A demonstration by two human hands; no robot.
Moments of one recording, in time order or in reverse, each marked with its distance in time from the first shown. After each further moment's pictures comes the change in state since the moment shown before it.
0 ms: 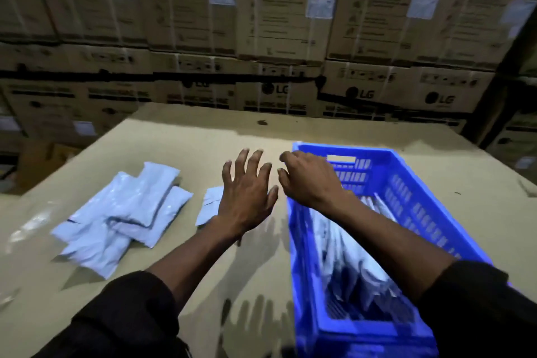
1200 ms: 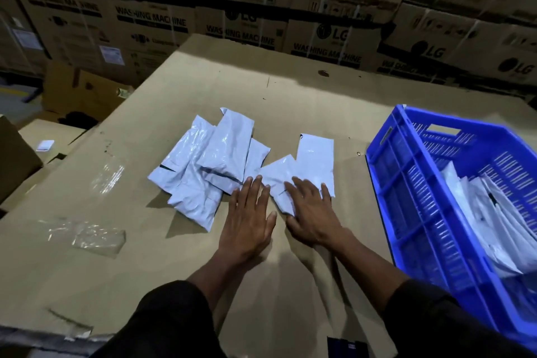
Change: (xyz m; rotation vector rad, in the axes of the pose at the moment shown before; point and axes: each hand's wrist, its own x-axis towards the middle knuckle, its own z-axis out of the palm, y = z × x) left_hand -0.207 -0.212 0.081 -0.142 -0.064 -0.133; right_hand -0.020 -0.189 0.231 0.036 -0.393 -0.057
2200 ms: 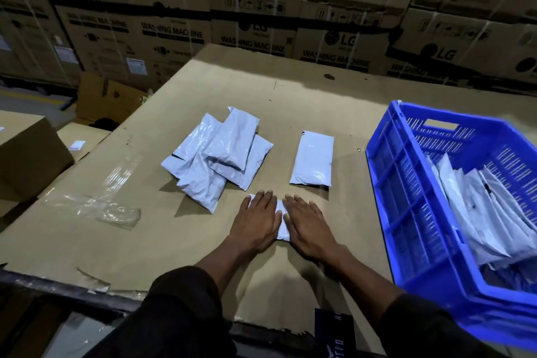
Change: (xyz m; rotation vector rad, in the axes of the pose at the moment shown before) left_hand -0.019 0.036 -0.017 0.048 -0.408 -0.048; right_hand -0.067 -0.018 0.013 0.282 -0.039 -0.026
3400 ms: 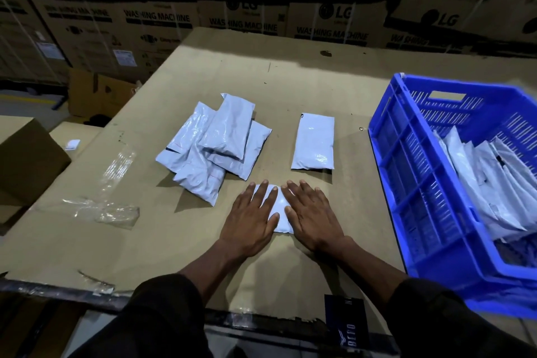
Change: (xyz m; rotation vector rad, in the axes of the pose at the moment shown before) left_hand -0.025 -0.019 0.012 -0.012 0.139 0.098; right_hand -0.004 0.003 0.013 -0.053 0.045 -0.012
